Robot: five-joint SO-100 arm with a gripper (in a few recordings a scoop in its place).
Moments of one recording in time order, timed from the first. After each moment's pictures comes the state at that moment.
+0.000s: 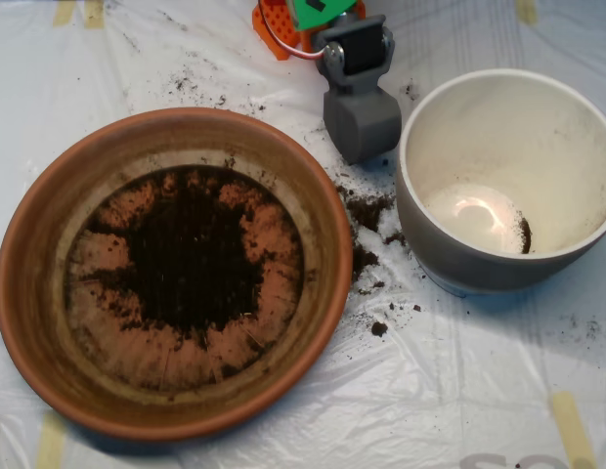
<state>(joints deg) -12.7 187.5 176.8 54.8 -7.1</state>
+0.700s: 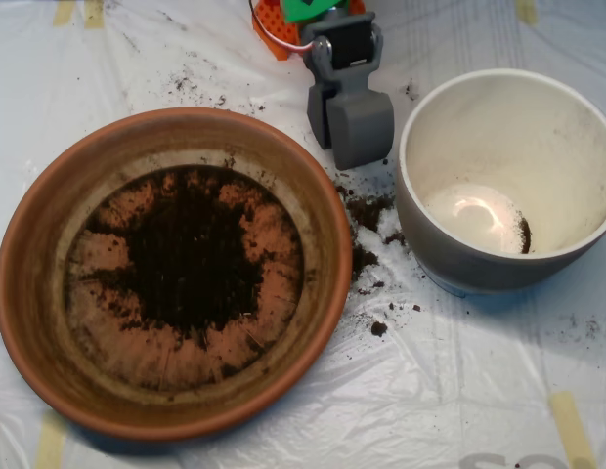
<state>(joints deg) -7.4 187.5 173.8 58.8 -11.5</state>
